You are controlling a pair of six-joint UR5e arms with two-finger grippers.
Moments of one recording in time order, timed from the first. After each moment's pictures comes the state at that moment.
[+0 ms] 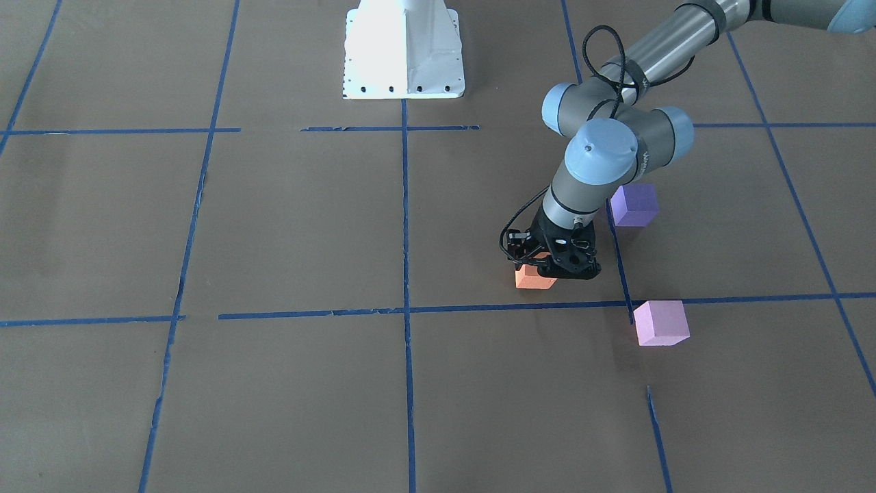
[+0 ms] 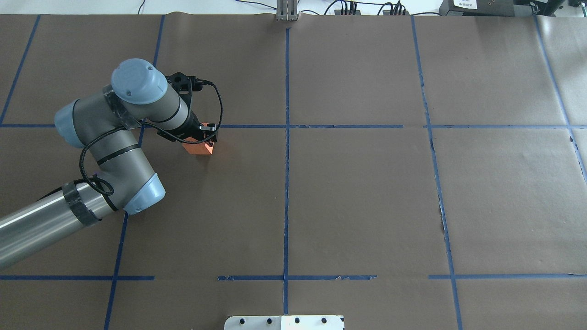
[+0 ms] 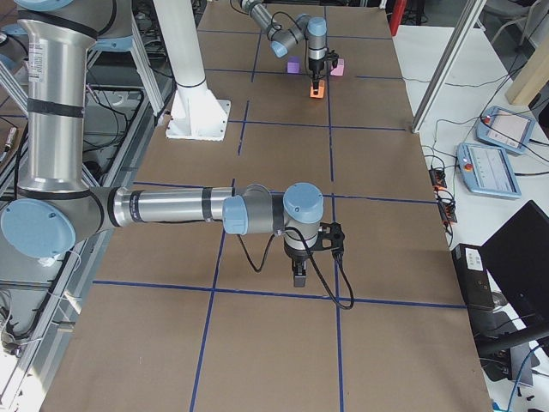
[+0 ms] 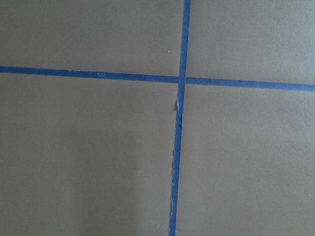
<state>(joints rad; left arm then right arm) -0.73 -2.11 -1.49 -1.89 -2.03 -1.01 1.53 -1.68 1.76 -1.56 2.34 0.04</state>
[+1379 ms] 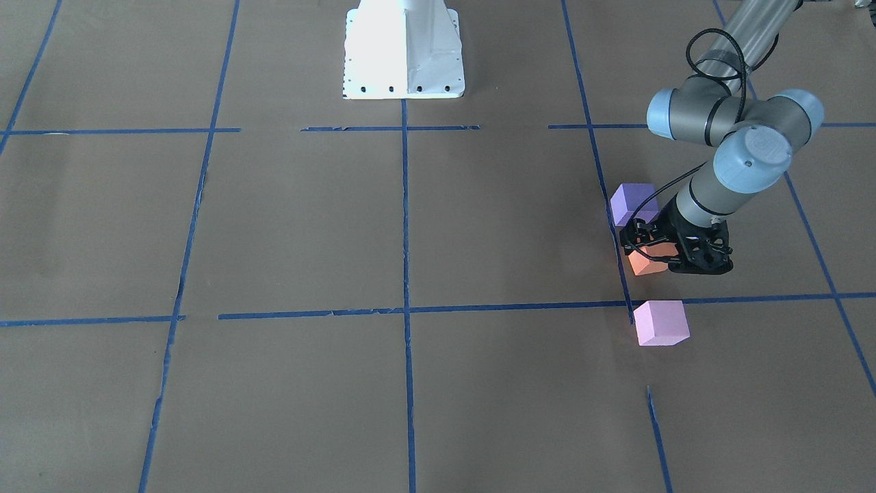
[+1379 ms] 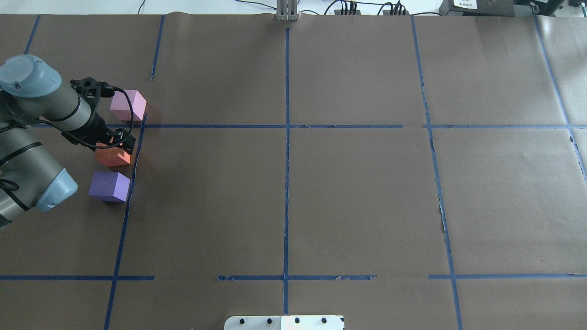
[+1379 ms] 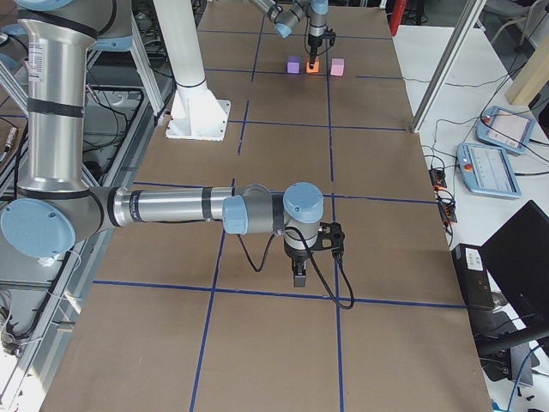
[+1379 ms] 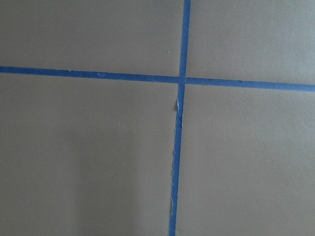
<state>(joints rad) -0.88 -1.85 -1.56 -1.88 -2.15 -0.78 1.53 -1.68 1.76 -1.56 2.34 0.04</state>
